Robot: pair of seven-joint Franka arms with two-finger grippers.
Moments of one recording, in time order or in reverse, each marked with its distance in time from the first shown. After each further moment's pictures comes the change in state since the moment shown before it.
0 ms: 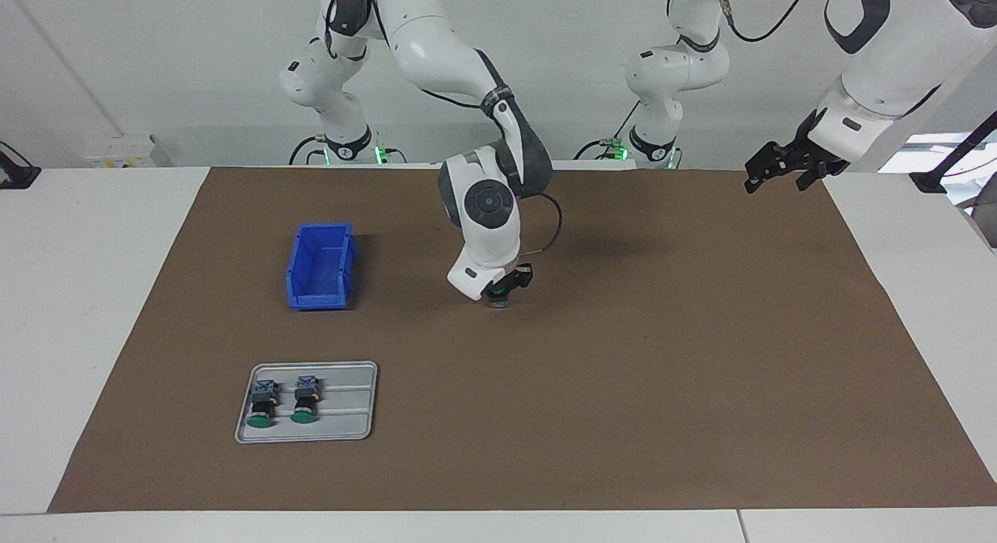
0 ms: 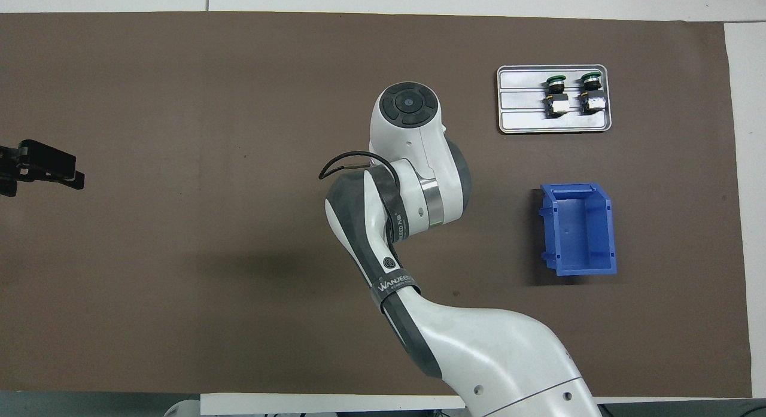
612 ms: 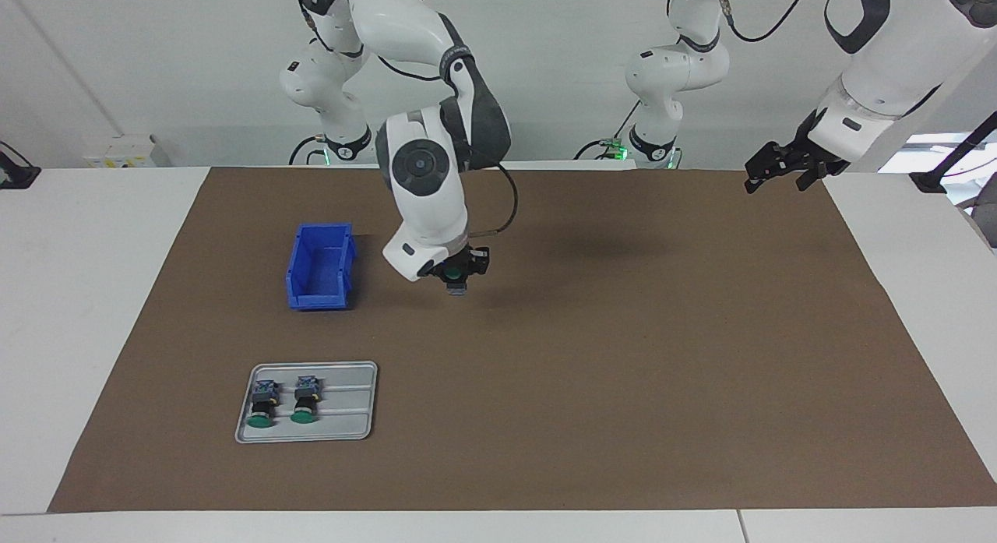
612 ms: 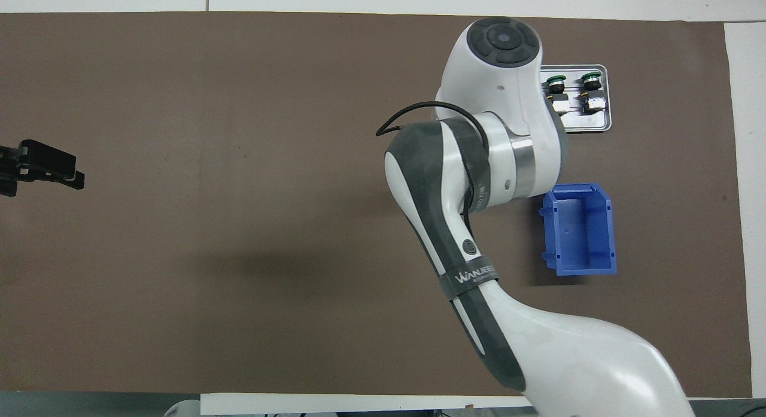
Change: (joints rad) left arm 0.000 0.000 0.000 0.000 0.000 0.001 0.000; right arm -0.001 -0.138 -0.190 0.046 -0.064 -0.221 -0.002
